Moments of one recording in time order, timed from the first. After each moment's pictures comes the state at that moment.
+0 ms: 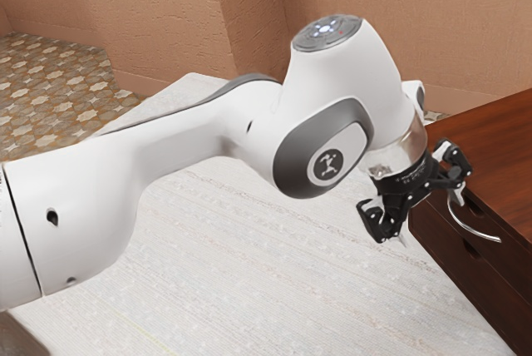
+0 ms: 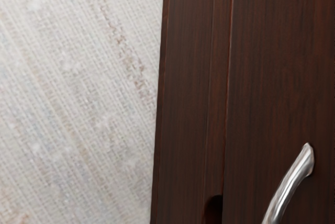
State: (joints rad) arm -0.63 0.25 0.28 -1.52 -0.13 2.11 -1.38
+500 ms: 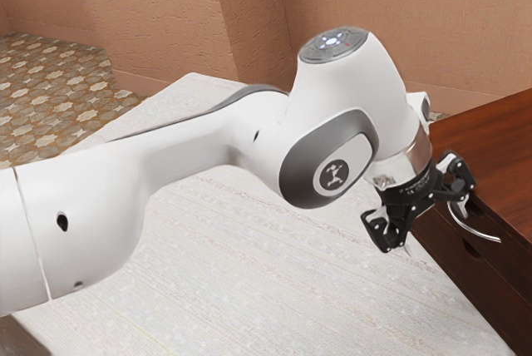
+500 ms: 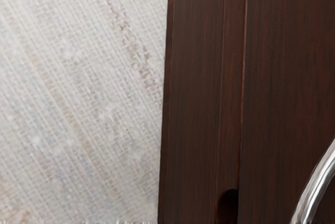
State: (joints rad) arm -0.62 0.26 0.26 -1.54 -0.14 2.13 -1.37
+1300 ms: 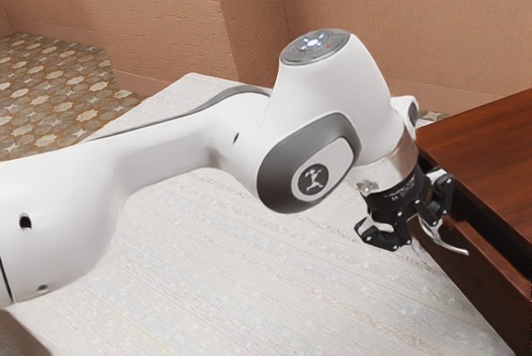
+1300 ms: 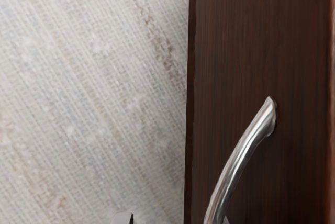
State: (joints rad) arm -0.64 0.18 0.26 -1.63 -0.12 2.13 -1.36
